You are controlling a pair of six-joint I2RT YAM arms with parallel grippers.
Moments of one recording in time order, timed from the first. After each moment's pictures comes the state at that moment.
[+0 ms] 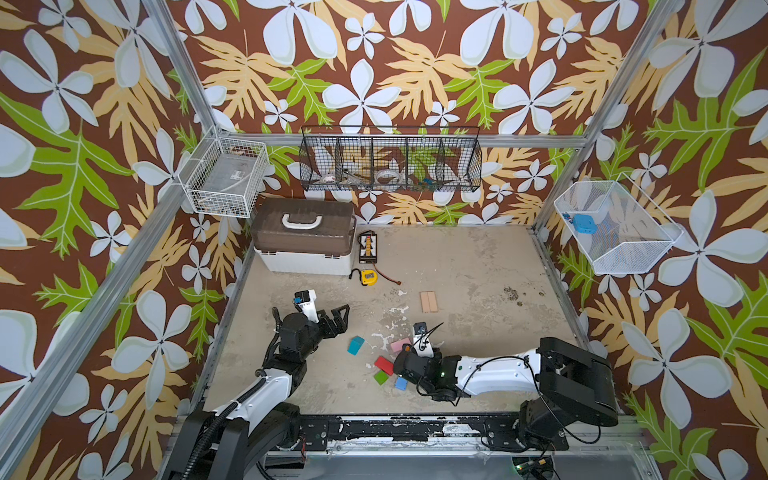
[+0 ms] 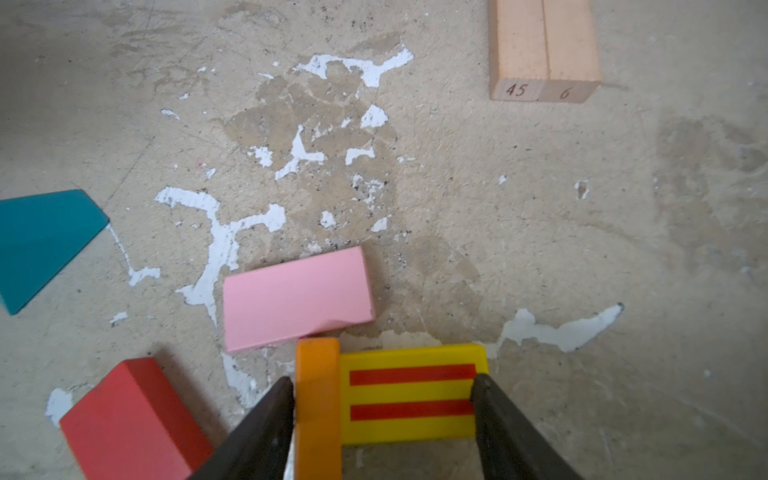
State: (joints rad) left arm -0.19 1.03 0.19 0.49 0.21 -0.56; right arm 1.19 1.62 0.71 -0.20 0.62 0.94
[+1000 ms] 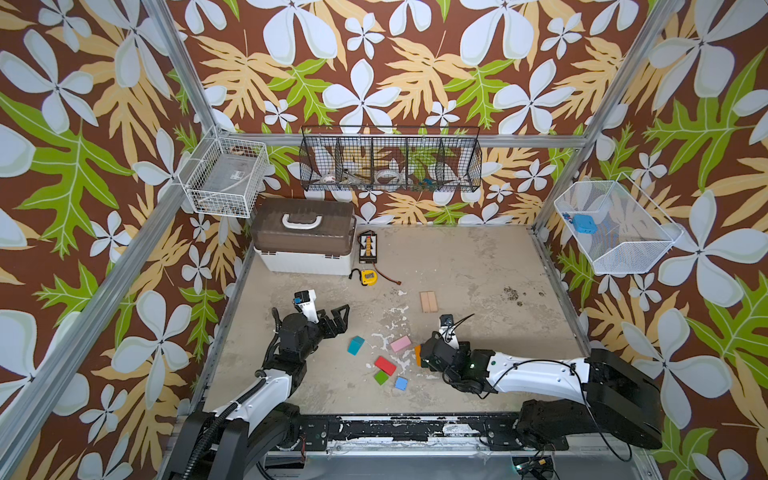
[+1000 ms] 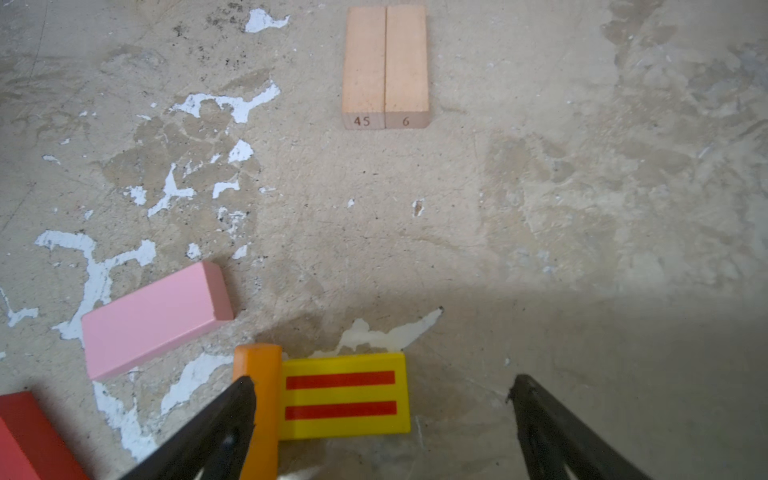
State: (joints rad) left arm -0.19 1.02 0.19 0.49 0.21 -0.56; right arm 1.04 1.34 0.55 -0.28 0.59 0.85
